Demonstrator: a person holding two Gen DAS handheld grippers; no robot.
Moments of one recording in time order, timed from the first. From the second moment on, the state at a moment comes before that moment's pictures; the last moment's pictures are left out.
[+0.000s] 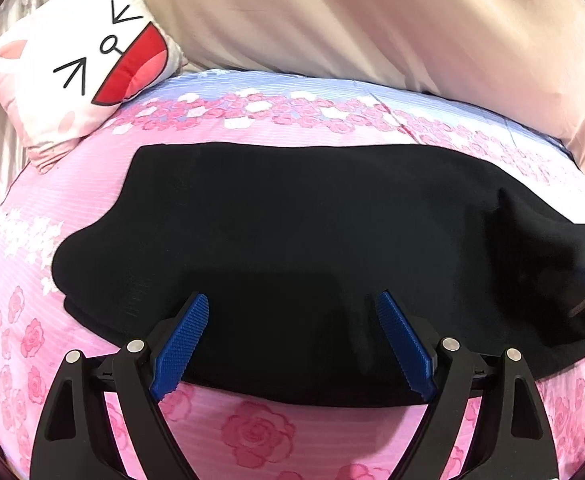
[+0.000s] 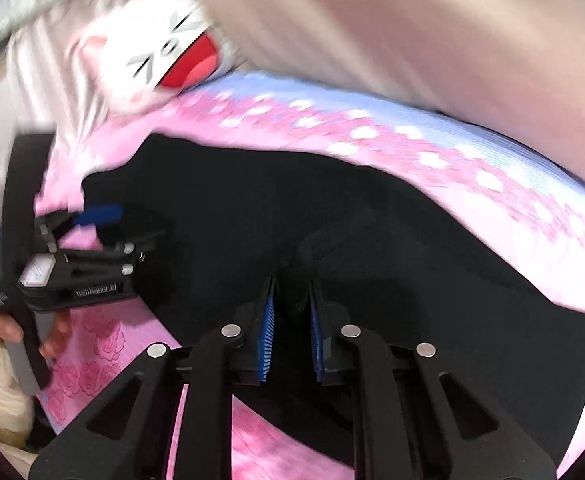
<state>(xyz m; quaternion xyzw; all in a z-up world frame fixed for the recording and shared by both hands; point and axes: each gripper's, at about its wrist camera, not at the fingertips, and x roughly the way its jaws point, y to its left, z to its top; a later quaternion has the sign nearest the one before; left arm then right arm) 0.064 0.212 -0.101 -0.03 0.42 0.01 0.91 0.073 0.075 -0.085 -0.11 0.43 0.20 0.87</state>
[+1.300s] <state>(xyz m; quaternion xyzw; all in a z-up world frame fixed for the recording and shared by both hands) 0.073 0.188 -0.006 -0.08 0.32 0.02 0.94 -0.027 -0.142 -0.048 0.03 0.34 -0.02 0.94</state>
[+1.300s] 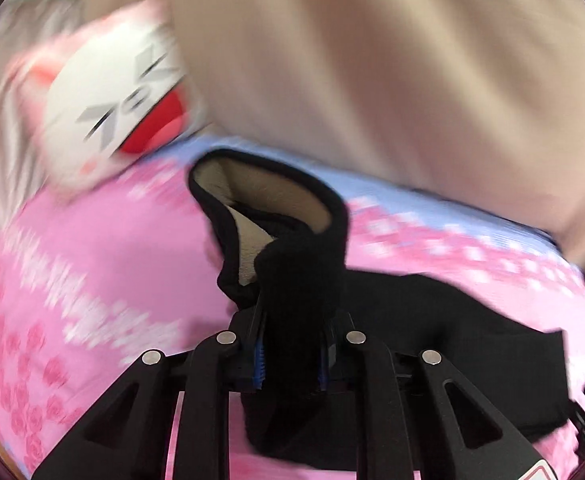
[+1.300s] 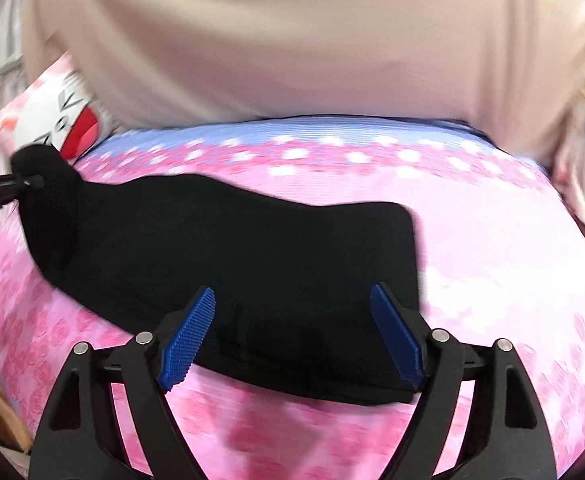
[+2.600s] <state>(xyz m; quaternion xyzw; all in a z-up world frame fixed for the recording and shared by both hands) 0.007 -0.089 -0.051 0.14 0.36 -0.15 0.91 -0.035 -0.237 -0.046 0.07 0.34 -0.06 0.94</state>
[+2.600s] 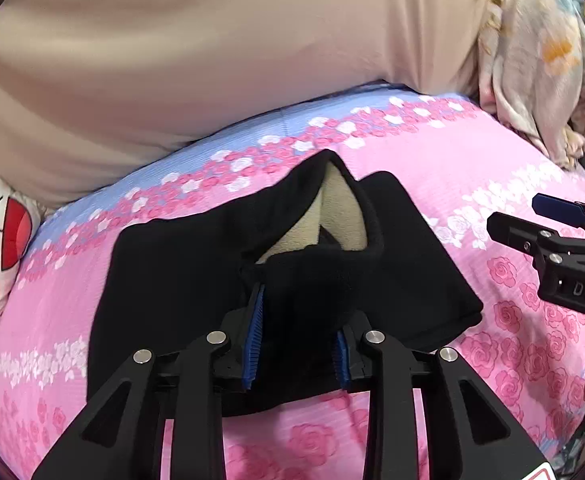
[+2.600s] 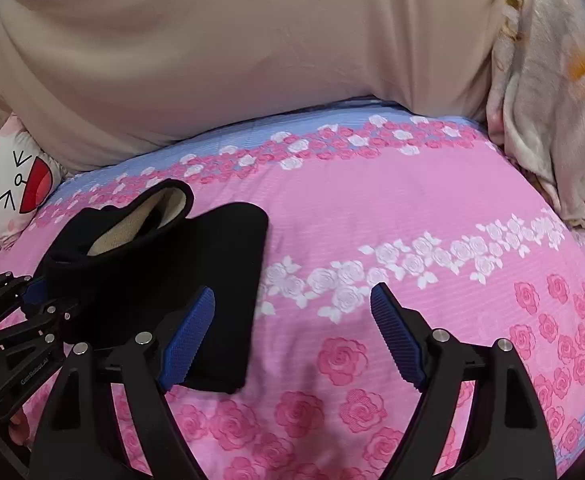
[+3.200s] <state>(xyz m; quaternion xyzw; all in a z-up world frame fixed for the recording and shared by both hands) -0.024 -0.025 0.002 0.08 0.29 -0.19 0.94 -0.014 -0.191 -0.025 0.03 0.33 -0.07 0.94</state>
